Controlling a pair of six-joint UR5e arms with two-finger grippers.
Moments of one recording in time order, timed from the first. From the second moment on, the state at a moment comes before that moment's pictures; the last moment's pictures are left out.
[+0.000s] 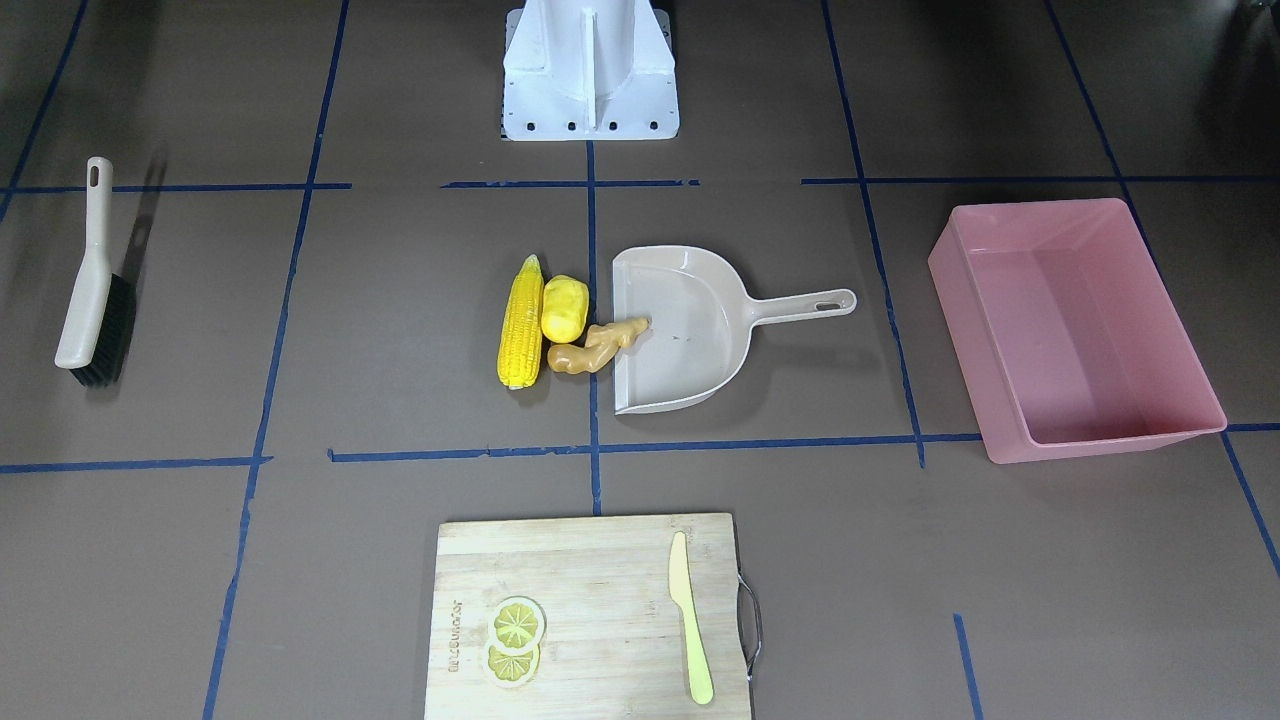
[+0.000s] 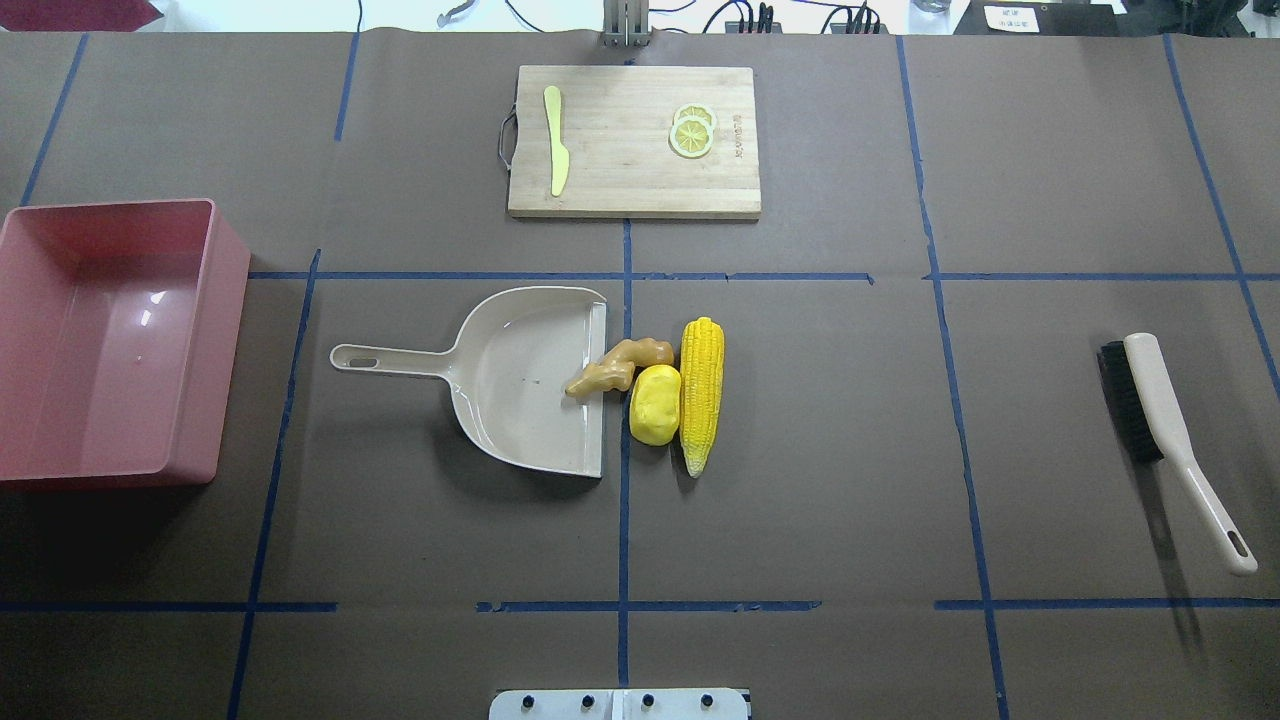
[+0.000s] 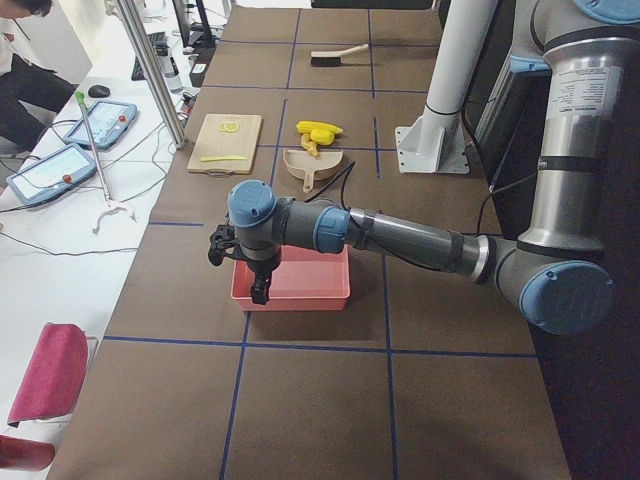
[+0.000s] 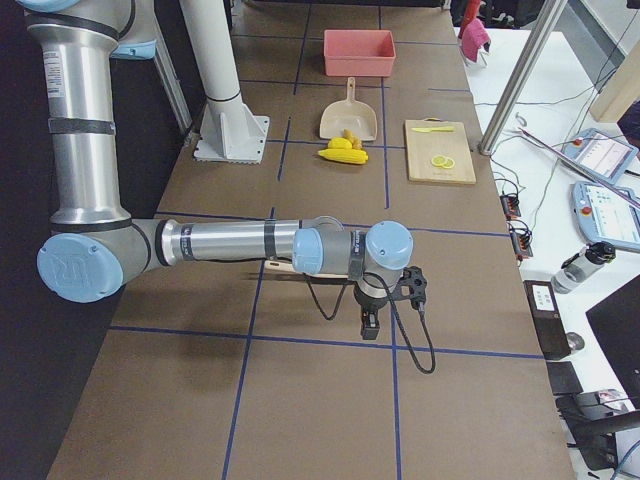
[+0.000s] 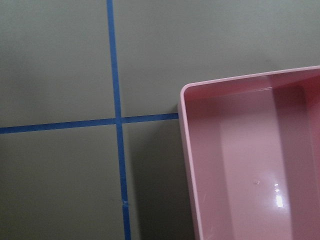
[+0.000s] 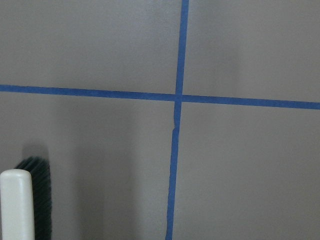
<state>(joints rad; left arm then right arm) -1.51 -1.60 -1.76 -1.51 -2.43 -0.05 1.54 -1.55 1.63 -1.67 2.34 -0.05</state>
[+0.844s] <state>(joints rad) -1.47 -1.56 -1.80 -1.55 -2.41 -0.01 1.51 -1.56 1.64 -1.64 2.33 -0.04</state>
